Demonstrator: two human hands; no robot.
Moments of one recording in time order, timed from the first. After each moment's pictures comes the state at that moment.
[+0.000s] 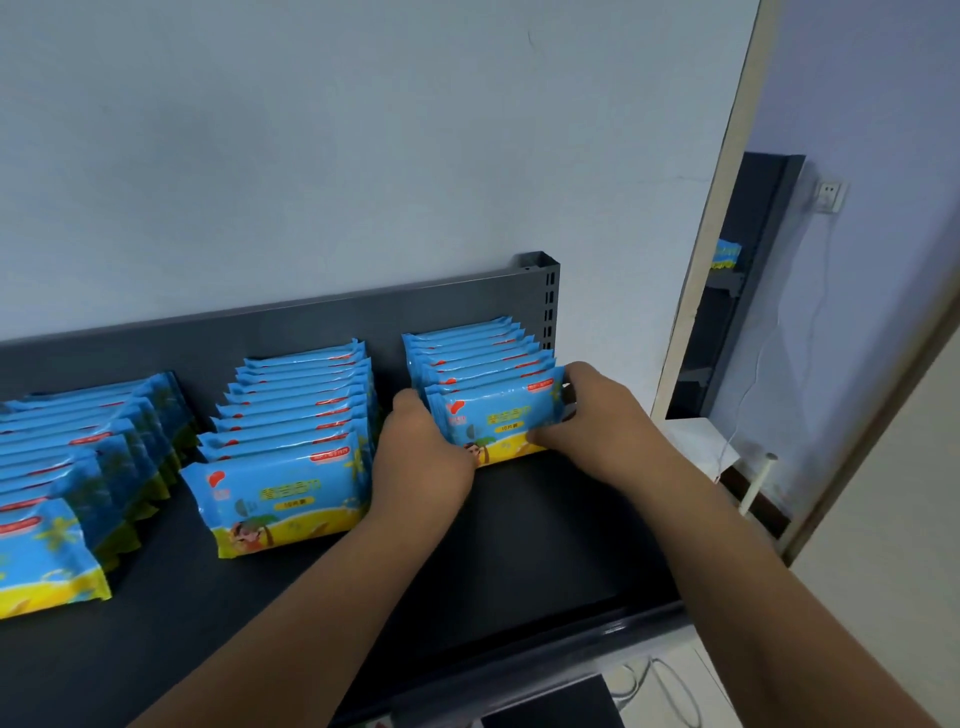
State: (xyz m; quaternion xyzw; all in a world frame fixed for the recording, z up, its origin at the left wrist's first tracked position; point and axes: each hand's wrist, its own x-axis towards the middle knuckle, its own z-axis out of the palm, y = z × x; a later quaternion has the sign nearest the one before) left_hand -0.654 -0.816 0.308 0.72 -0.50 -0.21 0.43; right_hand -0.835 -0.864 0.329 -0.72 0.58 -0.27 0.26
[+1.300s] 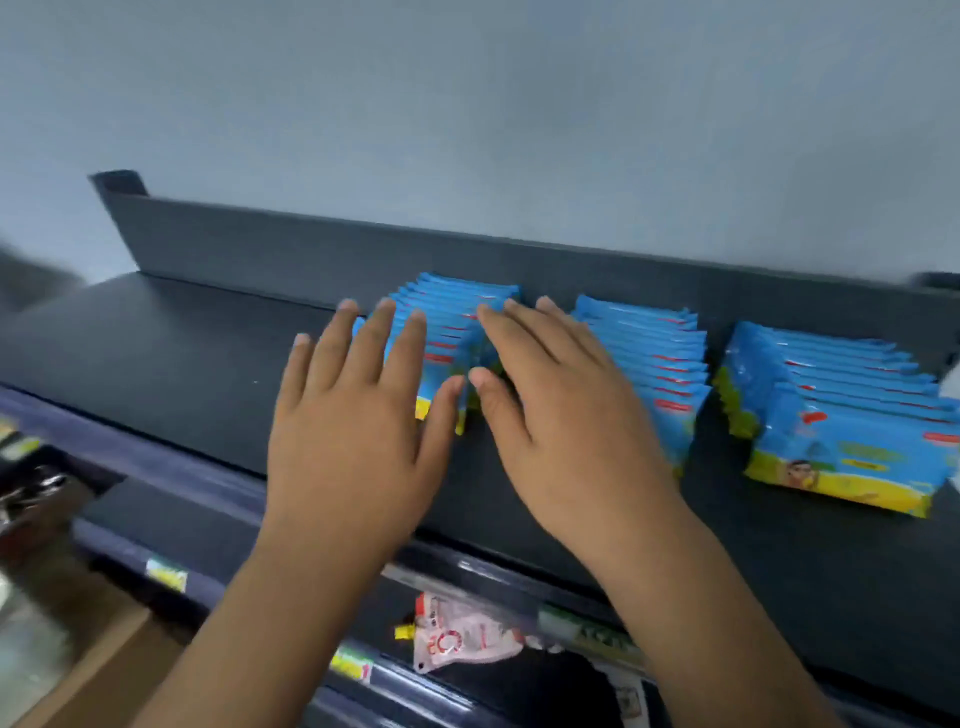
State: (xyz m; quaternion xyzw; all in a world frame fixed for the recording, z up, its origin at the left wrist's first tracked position) left_hand -0.480 -0.590 0.342 0.84 -0.43 0.27 0.18; right_hand -0.600 -0.709 0.359 -0.92 0.21 -0.33 0.05
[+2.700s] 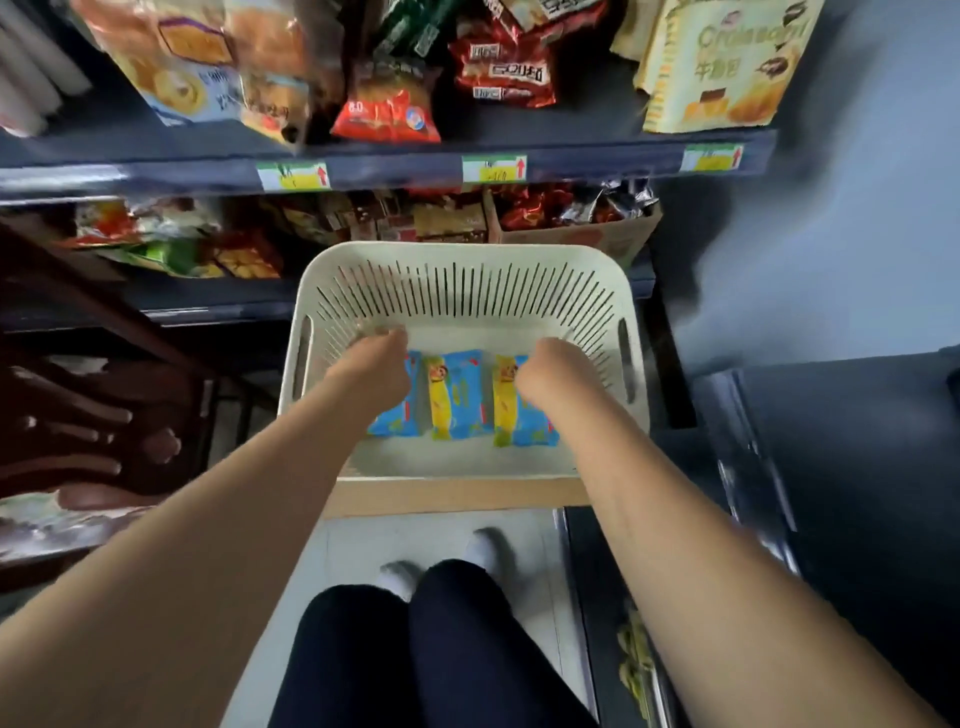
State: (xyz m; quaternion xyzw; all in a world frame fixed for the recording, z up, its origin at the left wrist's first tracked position) left_hand 0.076 -0.011 -0.107 0.95 0.16 -0.24 0.13; right_hand 0.115 -0.215 -0.057 -0.94 0.03 0.32 0.14
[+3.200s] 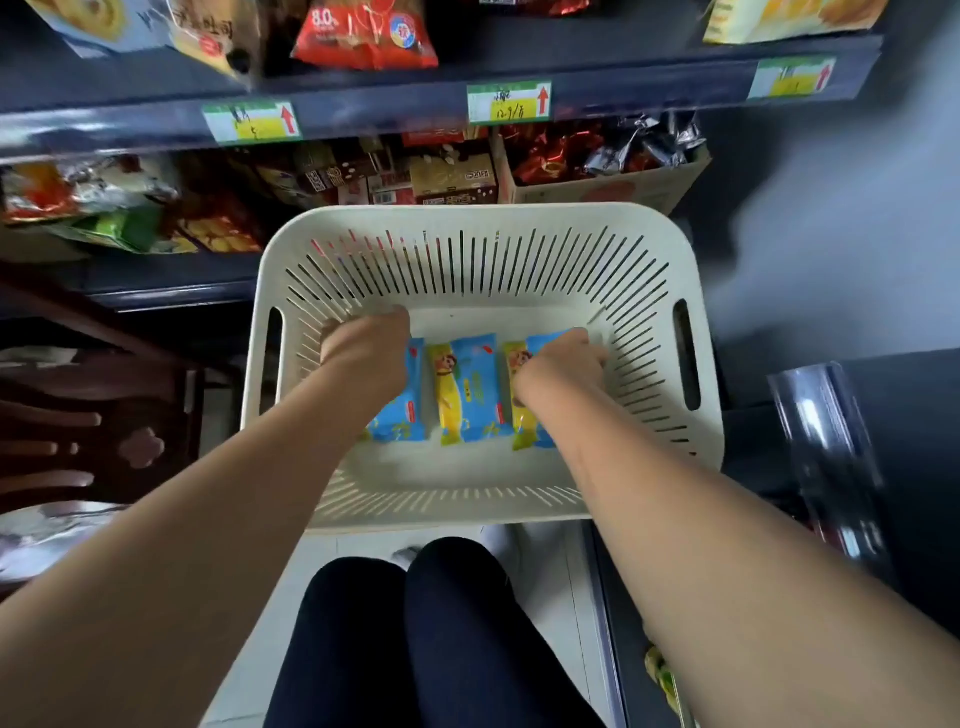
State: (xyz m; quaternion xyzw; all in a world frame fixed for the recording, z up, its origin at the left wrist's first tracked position) left_hand 0.109 0.003 -0.155 0.95 0.14 -0.27 0.01; right_hand 0.152 -0.180 -0.184 -0.90 0.22 0.36 0.08
